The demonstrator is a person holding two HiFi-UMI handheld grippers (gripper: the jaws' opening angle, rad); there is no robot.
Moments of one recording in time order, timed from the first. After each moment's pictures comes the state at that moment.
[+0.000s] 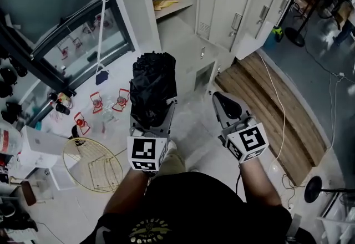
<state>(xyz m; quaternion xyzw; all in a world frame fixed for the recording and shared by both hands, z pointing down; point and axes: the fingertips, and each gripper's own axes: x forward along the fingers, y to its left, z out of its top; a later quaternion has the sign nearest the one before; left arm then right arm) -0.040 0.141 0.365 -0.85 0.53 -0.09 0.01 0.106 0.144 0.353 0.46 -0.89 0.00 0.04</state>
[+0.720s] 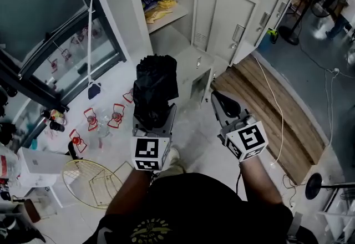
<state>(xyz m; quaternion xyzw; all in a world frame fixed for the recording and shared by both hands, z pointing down) -0.040 0.027 0.385 -0.86 0.50 -0.09 -0.01 0.098 0.037 0.352 0.48 -0.87 -0.01 0.05</state>
